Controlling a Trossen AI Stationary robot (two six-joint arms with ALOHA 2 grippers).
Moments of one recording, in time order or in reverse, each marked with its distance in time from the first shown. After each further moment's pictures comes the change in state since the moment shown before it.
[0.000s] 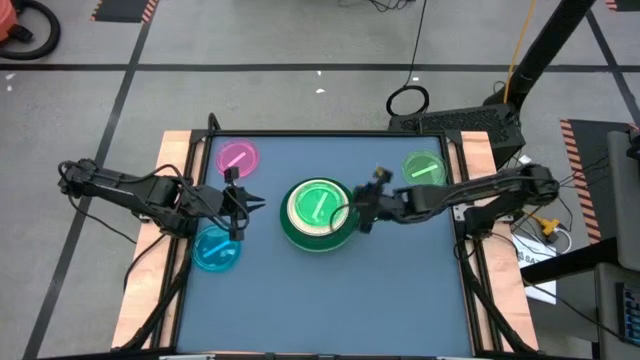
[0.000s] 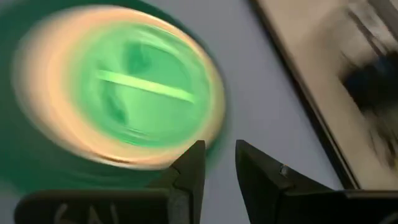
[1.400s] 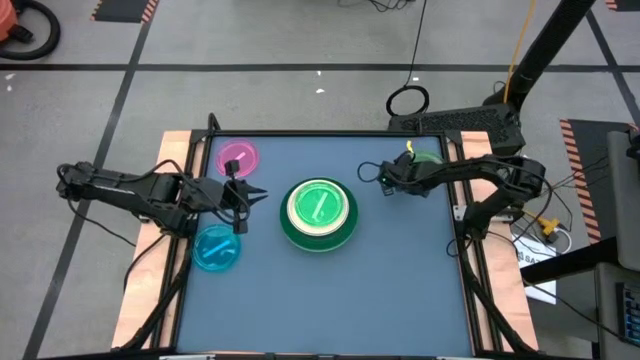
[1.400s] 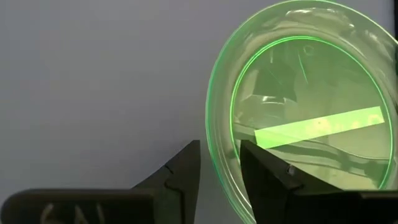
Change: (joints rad) left arm 0.070 0.000 0.000 0.063 0.000 0.083; right arm -0.537 0.078 -0.394 -0.024 -0.028 0.681
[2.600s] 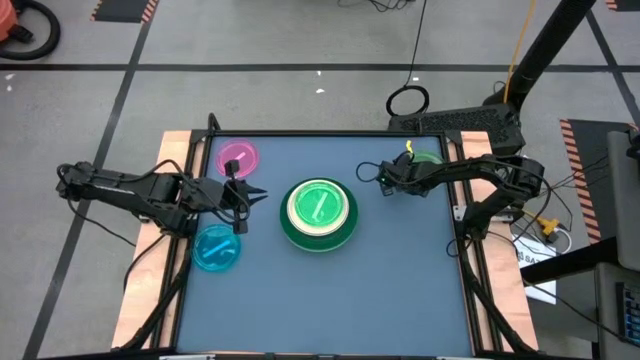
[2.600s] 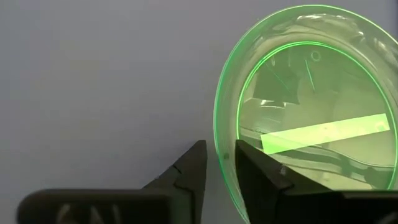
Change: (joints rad) left arm 0.000 0.000 0.000 -0.002 0.000 -0.011; right arm -0.001 0.014 0.000 0.035 0.001 -0.030
